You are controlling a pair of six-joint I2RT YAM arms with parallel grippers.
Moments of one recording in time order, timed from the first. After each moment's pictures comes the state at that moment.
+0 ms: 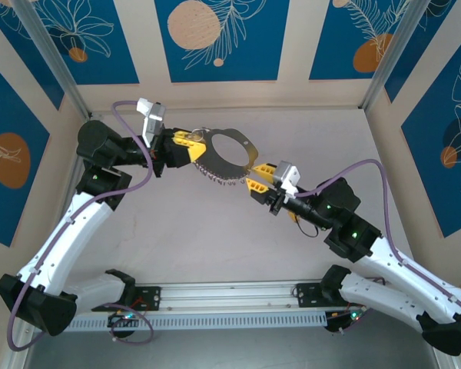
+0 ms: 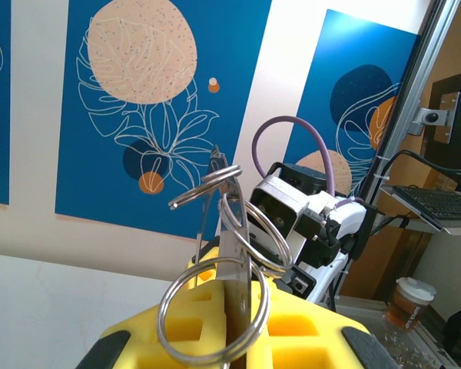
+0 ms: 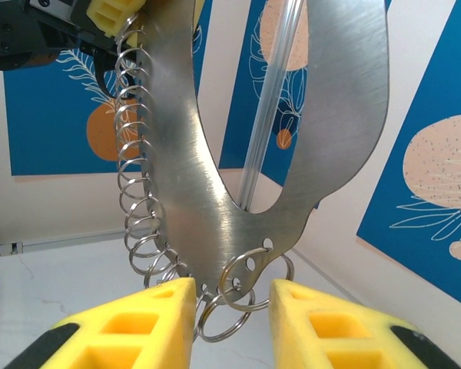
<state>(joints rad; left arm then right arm) -0.41 1.13 1.21 0.32 1.18 -0.58 0.84 0.74 0.79 0.03 -0.15 -0.20</state>
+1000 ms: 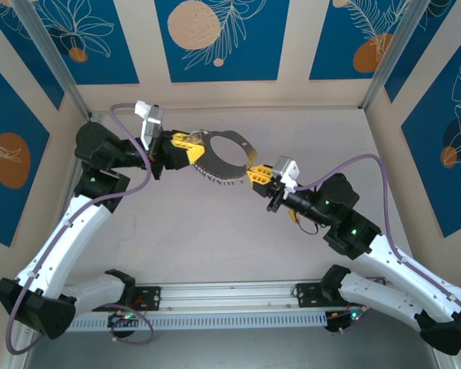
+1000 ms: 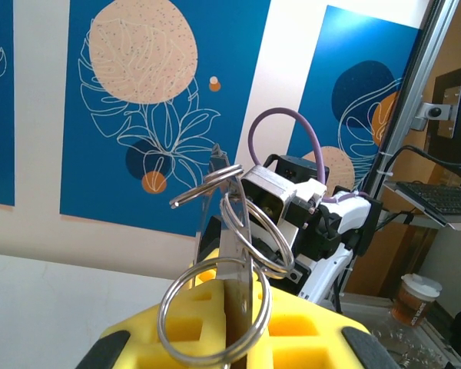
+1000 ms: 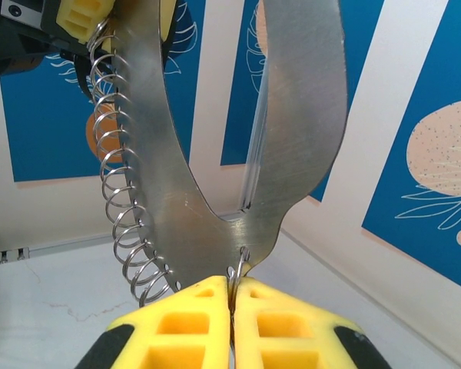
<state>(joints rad) -0.40 1.11 1.20 0.29 1.17 -0.54 0.82 0.76 0.83 0.00 -0.16 -0.16</state>
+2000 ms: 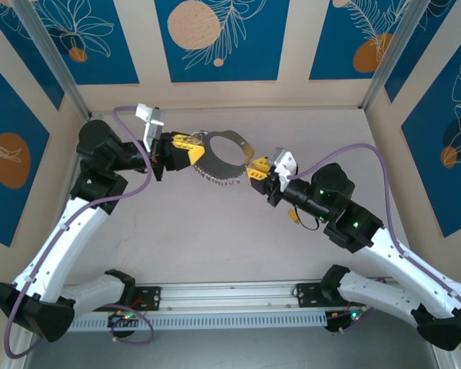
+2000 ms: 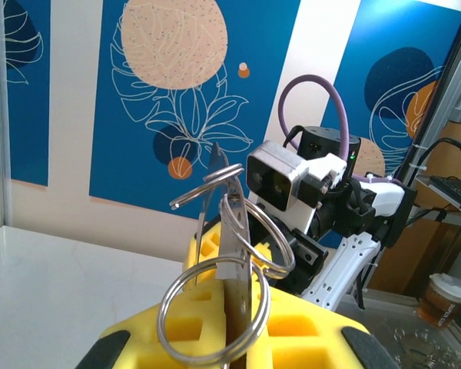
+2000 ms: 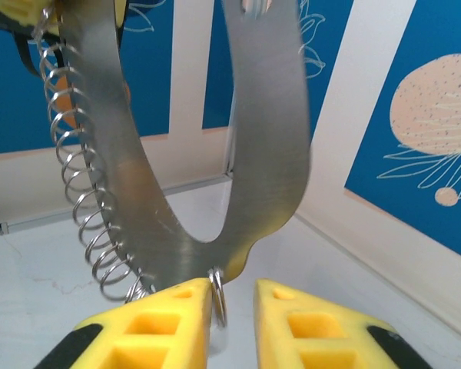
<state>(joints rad) -0.40 1.09 1.21 0.11 1.11 -0.41 0.81 0.82 0.94 -0.16 -0.10 -0.16</state>
